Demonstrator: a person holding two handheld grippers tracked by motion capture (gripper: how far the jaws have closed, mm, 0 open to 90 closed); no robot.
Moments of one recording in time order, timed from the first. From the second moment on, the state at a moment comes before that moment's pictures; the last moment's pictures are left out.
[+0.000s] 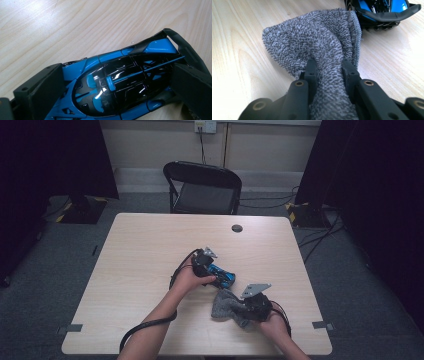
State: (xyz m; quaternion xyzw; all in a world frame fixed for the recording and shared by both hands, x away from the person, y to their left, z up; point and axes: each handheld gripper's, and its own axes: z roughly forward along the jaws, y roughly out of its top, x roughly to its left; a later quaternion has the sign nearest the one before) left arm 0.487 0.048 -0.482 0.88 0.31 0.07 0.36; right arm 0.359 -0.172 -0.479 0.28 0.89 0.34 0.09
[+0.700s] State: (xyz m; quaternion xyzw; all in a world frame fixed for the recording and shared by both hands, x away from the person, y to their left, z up) left arm 0.488 0.048 -0.482 0.88 0.31 0.07 0.36; right arm 0.392 -0.240 -0.457 0.42 0.83 0.33 0.17
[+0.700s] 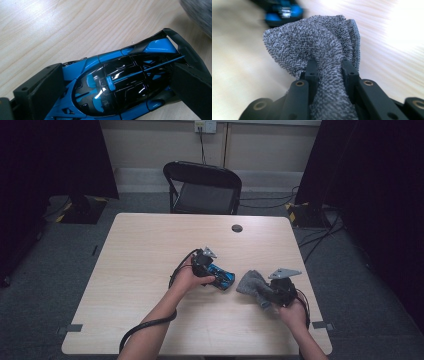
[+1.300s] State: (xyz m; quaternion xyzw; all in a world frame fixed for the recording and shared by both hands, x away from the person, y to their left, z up) left arm 0.486 0.045 -0.481 0.88 0.31 0.07 0.35; right arm 0.428 -0.200 -0.481 0.43 0.83 0.28 0.21
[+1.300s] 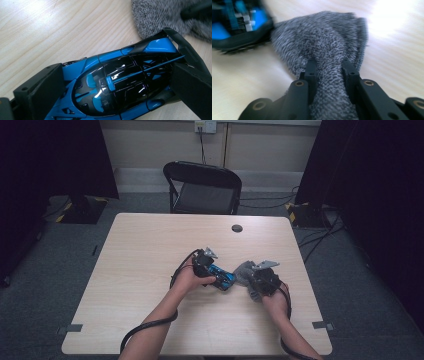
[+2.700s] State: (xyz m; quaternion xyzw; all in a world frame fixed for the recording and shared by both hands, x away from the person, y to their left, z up) left arm 0.486 0.043 -0.481 0.88 0.31 0.08 0.35; right arm 0.370 -0.181 -0.476 0.31 0.88 0.36 0.05
